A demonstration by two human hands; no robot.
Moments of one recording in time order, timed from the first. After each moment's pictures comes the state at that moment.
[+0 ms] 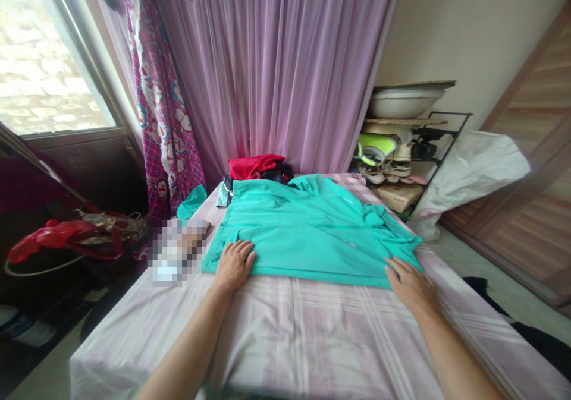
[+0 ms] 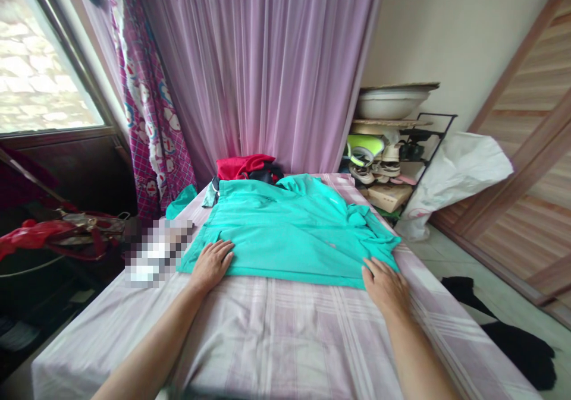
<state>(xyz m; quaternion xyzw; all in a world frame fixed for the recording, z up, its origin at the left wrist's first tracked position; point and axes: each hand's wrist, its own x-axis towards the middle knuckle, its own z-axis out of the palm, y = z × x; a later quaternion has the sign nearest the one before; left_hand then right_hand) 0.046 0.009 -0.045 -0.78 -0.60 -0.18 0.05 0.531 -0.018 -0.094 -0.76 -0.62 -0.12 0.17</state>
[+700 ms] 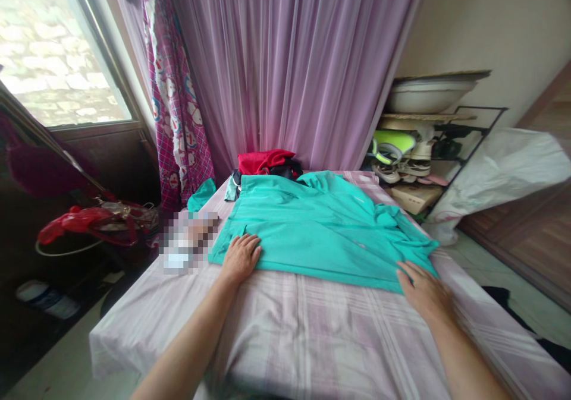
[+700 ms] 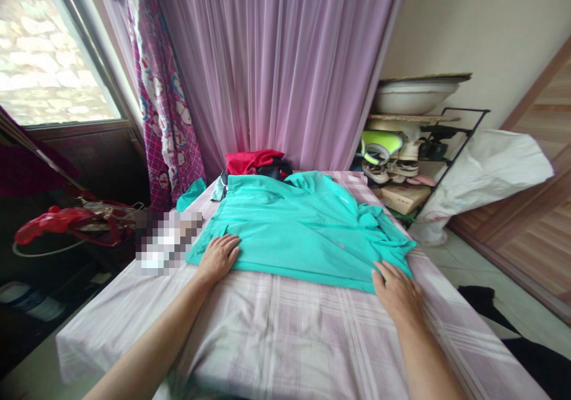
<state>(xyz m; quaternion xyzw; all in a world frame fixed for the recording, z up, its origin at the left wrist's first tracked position) 0.045 0.011 -0.052 -0.78 -0.59 -0.20 0.06 0.543 -0.014 -0.108 -0.73 -0.63 -0.15 0.23</state>
